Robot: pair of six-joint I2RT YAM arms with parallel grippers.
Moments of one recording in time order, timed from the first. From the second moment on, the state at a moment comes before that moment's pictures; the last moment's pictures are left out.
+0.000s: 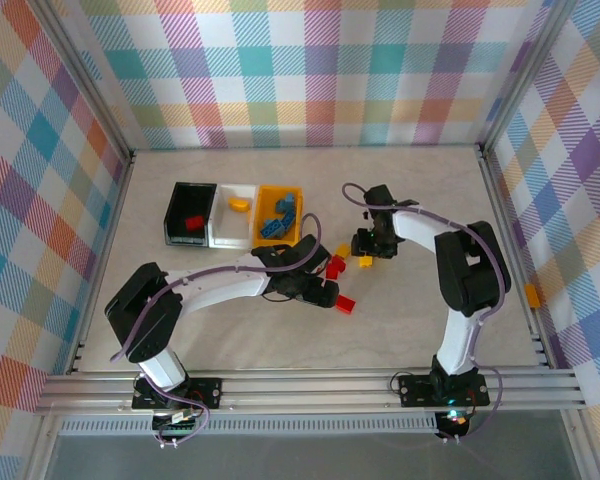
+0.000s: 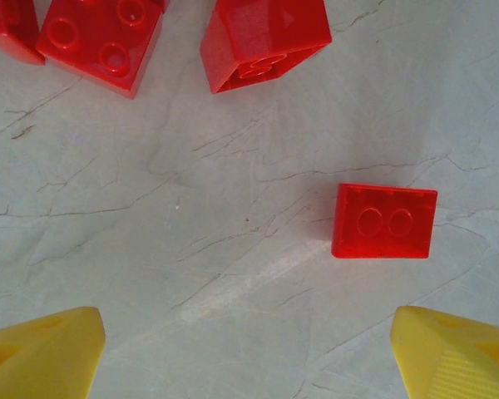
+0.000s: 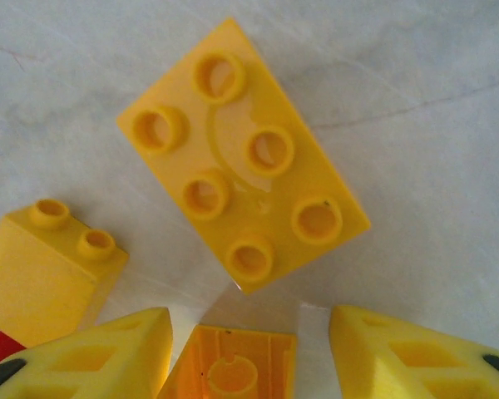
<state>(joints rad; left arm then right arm) -0.93 1.68 1.13 -0.58 0.04 -0.58 0.35 1.88 1.20 -0.64 -0.11 0.36</state>
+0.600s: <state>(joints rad) -1.02 1.79 1.19 -0.56 0.06 -0.61 0.35 1.74 1.13 -0.67 -0.11 0.36</state>
